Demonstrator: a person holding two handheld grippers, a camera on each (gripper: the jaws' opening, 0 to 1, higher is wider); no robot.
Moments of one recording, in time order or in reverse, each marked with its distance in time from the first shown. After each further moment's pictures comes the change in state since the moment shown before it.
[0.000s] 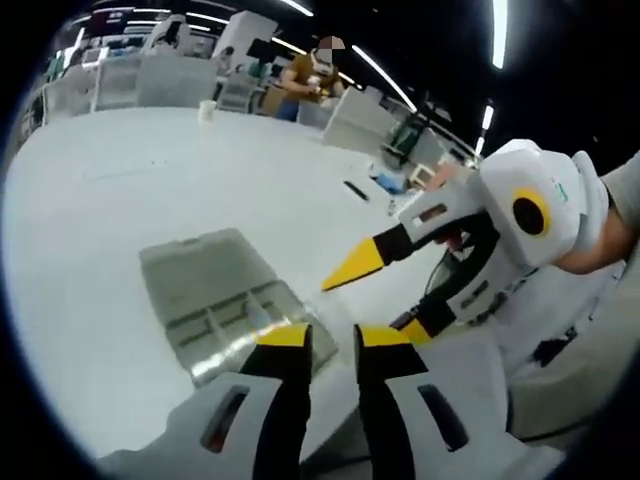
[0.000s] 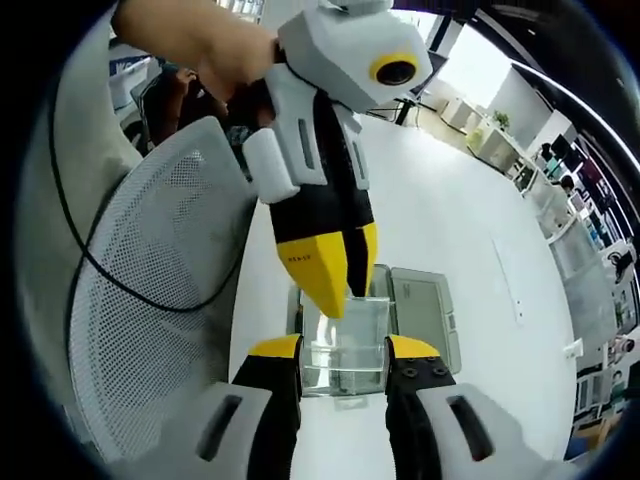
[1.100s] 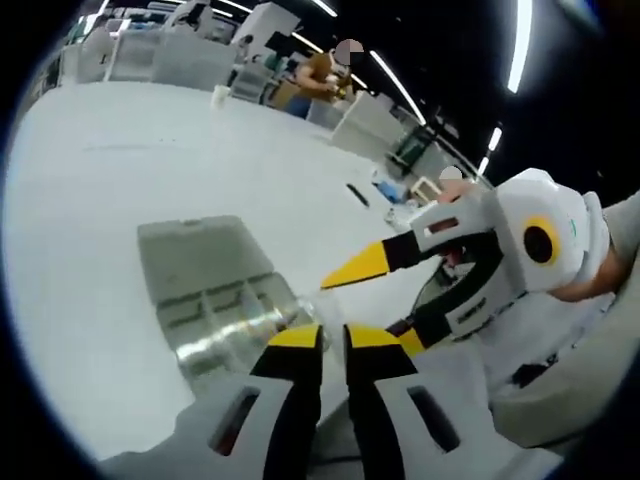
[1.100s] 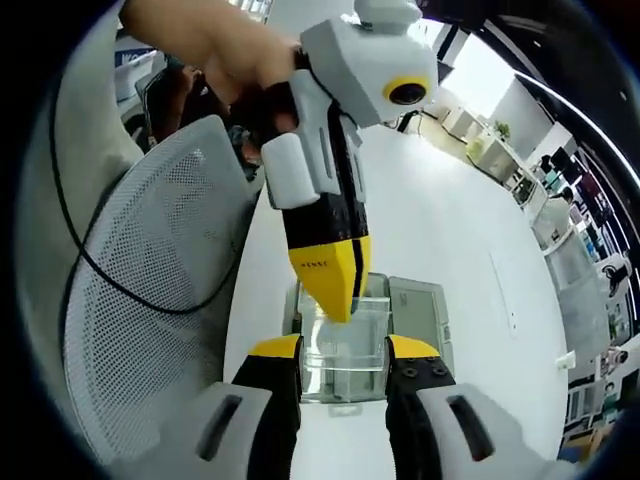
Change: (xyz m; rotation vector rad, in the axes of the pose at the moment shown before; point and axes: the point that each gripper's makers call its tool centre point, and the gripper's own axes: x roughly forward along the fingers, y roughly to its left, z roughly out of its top) left arm -0.001 0.000 -0.003 -0.121 0.000 -0.023; right arm 0.001 0.000 0.008 -0.042 -0.017 -0.023
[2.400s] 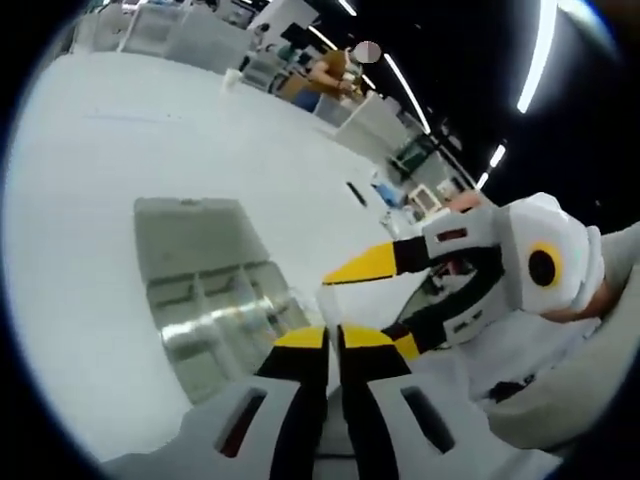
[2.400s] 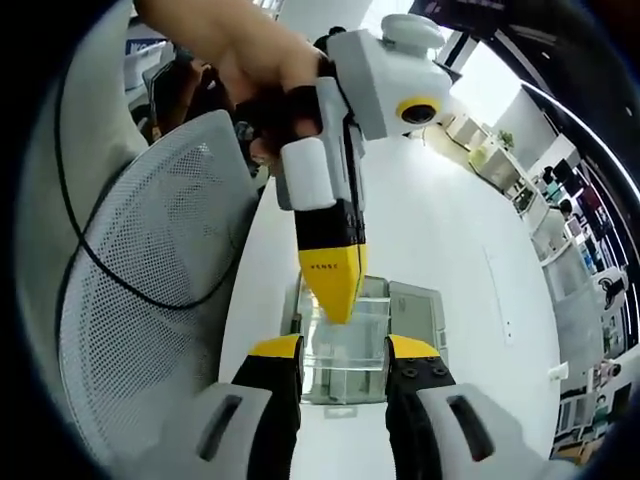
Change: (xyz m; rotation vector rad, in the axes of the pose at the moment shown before) left arm 0.000 -0.001 -0.005 -0.121 0.014 -0.039; right arm 0.000 0.002 0.002 -0.046 -0.003 -0.008
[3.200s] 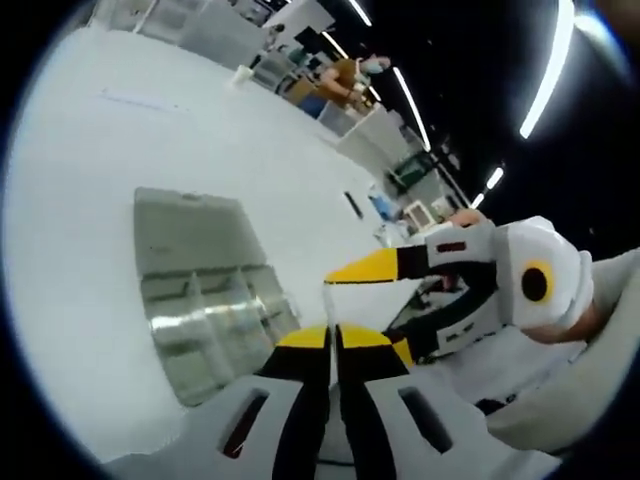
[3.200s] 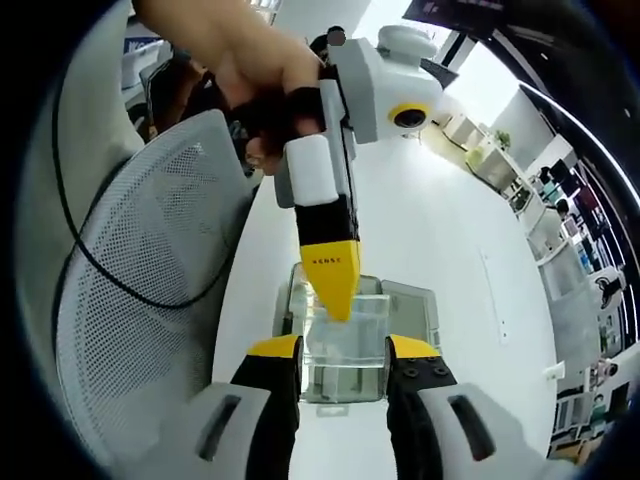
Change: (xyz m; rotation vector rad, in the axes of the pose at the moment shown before) left arm -0.001 0.004 0.007 -0.046 -0.033 -0.026; right arm -0.001 -0.008 -0.002 0.000 0.008 -0.016
